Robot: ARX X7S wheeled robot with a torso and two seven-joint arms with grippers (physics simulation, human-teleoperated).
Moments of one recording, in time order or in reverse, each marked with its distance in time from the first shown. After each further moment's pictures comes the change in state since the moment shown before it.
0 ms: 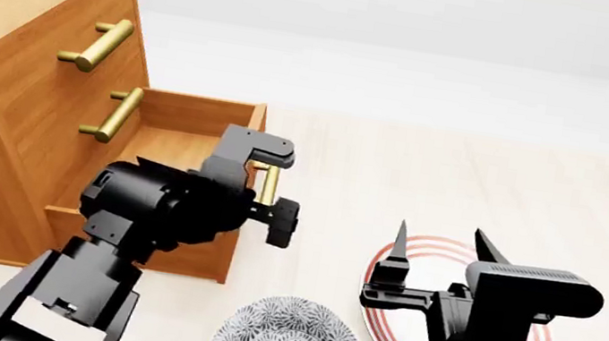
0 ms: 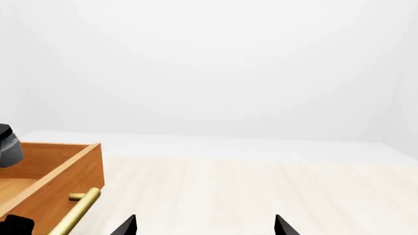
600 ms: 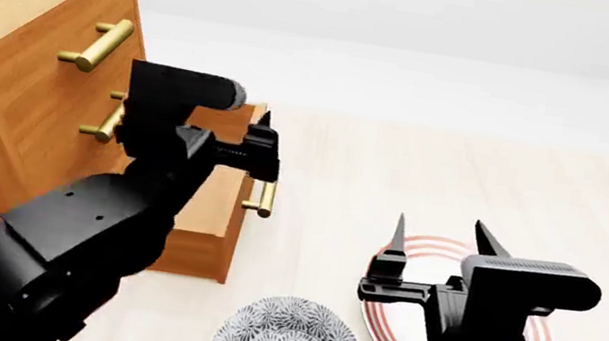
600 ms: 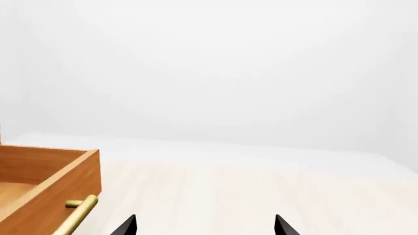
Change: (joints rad) left arm 0.325 -0.171 -0.172 0.879 -0.101 0.219 -0.191; right arm 0.029 0.007 -0.031 -0.004 -0.023 0.006 0.020
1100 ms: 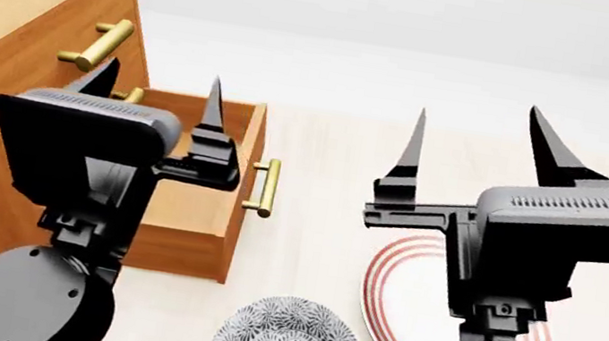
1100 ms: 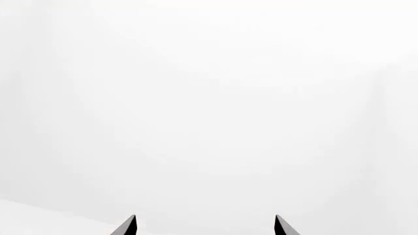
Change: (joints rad) left arm 0.233 -0.104 -0.014 0.462 0.130 0.157 -0.150; right arm 0.297 0.047 -0.140 -0.242 -0.177 0.200 0.065
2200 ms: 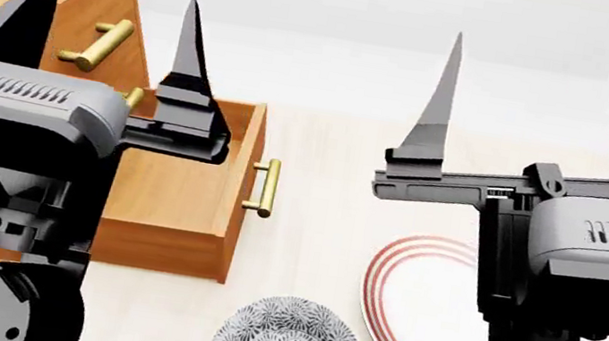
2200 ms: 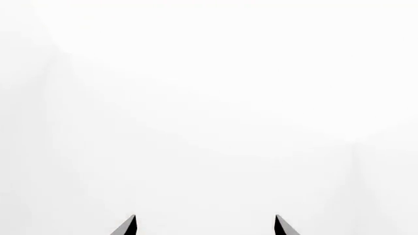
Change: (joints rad) left arm -0.112 -0.041 0.005 0.207 -0.022 -0.035 -0.105; right arm 0.135 0.041 -0.072 -0.157 -0.099 0.012 0.031
